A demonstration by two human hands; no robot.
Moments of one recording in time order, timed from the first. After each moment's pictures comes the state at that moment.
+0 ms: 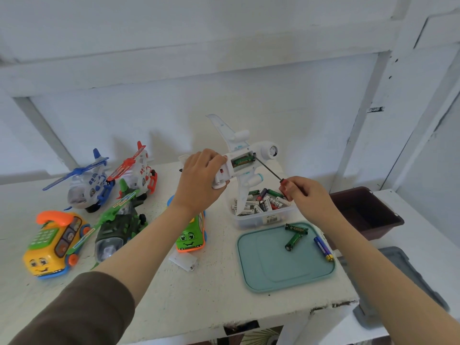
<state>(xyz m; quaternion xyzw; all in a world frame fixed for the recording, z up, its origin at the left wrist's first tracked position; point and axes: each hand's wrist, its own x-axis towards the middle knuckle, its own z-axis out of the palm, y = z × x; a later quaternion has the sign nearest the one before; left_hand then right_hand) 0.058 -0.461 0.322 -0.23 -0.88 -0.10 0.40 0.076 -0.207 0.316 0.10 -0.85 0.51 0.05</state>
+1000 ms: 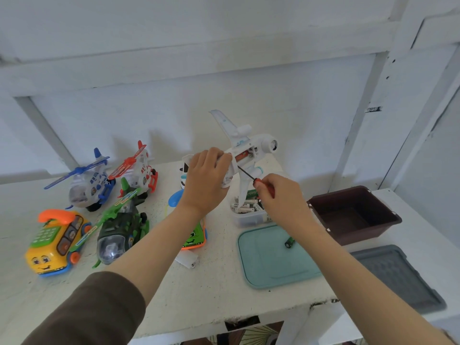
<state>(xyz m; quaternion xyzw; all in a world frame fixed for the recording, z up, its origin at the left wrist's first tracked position) 0.067 -0.441 0.326 -0.22 -0.86 -0.06 0.46 0.099 -0.258 0.329 0.13 -0.89 0.43 0.12</state>
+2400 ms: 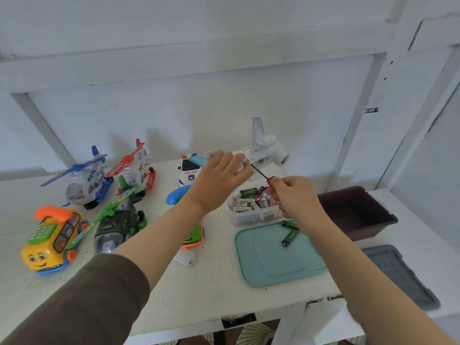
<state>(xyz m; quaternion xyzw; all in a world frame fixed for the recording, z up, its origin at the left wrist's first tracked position) 0.061 -0.432 0.327 -0.32 -0.81 0.20 0.46 0.100 -0.244 0.342 -0.04 -0.79 0.61 0.00</state>
